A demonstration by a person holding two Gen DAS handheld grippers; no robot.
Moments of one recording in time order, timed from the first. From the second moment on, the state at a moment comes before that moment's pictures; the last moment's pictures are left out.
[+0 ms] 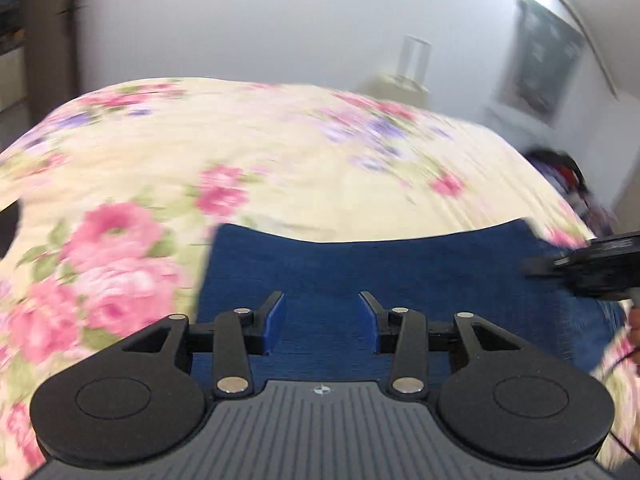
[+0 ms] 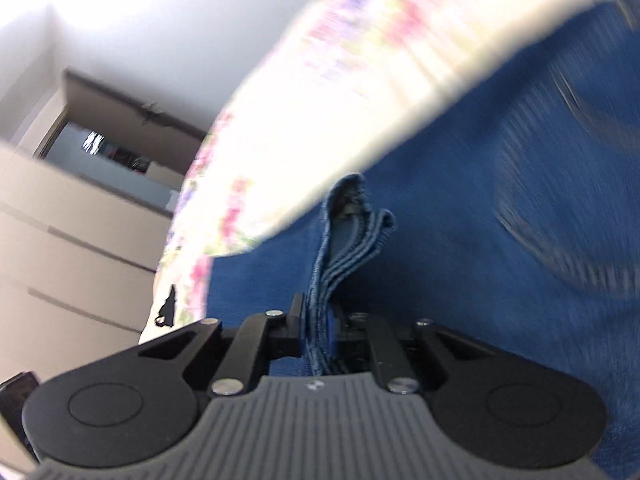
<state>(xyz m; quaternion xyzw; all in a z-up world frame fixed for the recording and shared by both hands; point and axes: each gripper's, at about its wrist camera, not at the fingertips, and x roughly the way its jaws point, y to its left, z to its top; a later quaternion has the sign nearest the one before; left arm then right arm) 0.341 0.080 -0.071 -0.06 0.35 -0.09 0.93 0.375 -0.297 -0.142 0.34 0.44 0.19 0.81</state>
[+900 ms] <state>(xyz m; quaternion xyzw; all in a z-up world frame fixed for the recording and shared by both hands) 0.366 -0.006 -0.113 0.01 0.40 -0.12 0.91 0.365 -0.535 -0.004 0.22 0.43 0.03 0.88</state>
